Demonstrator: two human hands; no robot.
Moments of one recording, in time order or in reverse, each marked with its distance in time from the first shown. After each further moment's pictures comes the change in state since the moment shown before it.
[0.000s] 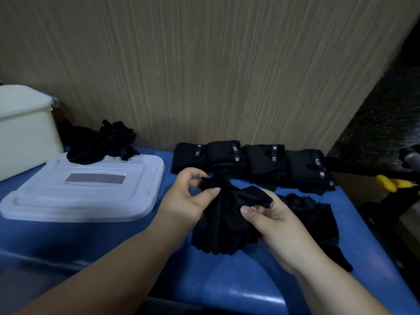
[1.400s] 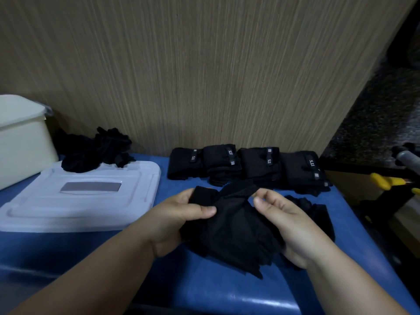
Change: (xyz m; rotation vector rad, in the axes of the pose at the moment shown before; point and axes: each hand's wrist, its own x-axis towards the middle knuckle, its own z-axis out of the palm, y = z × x) left_hand -0.002 0.015 -0.021 -0.237 -0.485 -0.401; right_hand -0.004 -0.029 -0.016 0.089 -0.075 0.157
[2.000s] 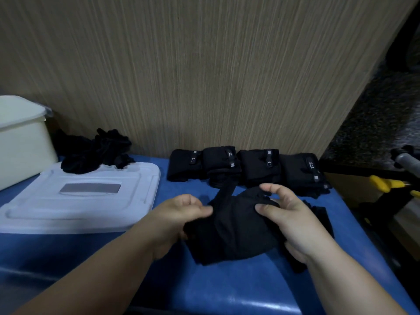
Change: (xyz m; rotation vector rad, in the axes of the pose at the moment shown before) left_hand 0.000 -0.001 0.003 0.147 0.179 -0.041; right_hand 0.009 -0.004 -0.002 -0.073 0.259 -0.011
